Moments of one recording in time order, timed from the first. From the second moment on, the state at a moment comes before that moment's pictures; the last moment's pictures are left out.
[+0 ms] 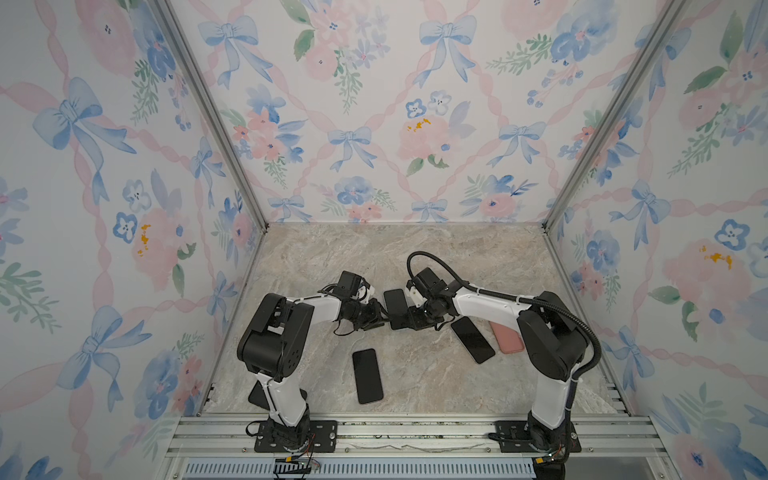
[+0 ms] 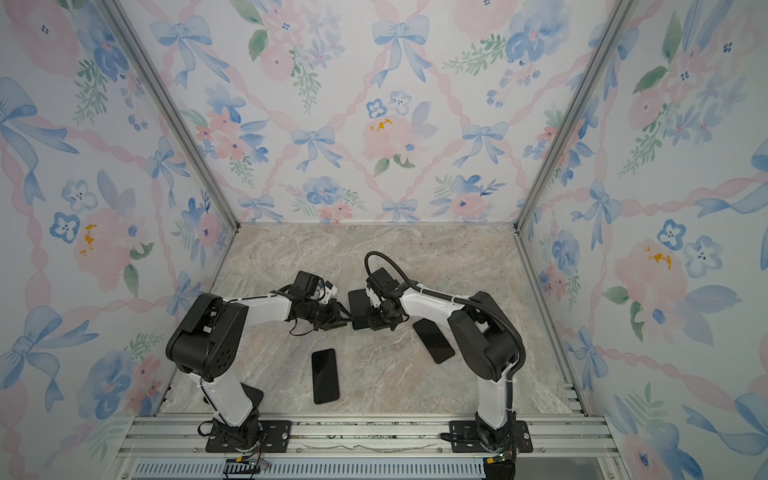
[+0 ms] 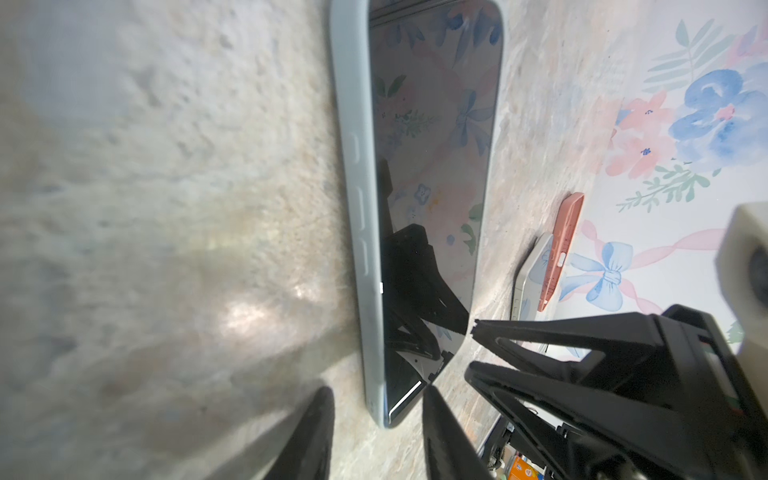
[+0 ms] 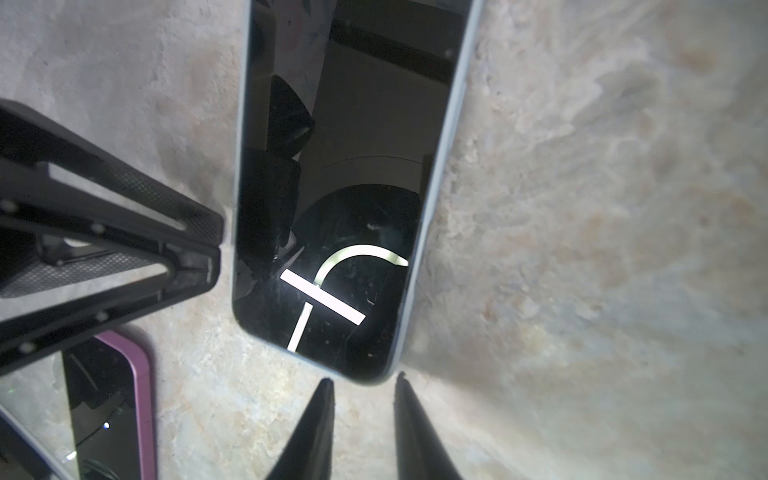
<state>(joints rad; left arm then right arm) -0.34 1.78 0.88 -0.19 0.65 -0.64 0.72 1.90 1.26 -0.55 -0.20 0.37</state>
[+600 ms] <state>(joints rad) -0.40 1.81 0.91 -0.24 0.63 -0.63 0.69 1.93 1.25 -0.50 -0.25 0.43</state>
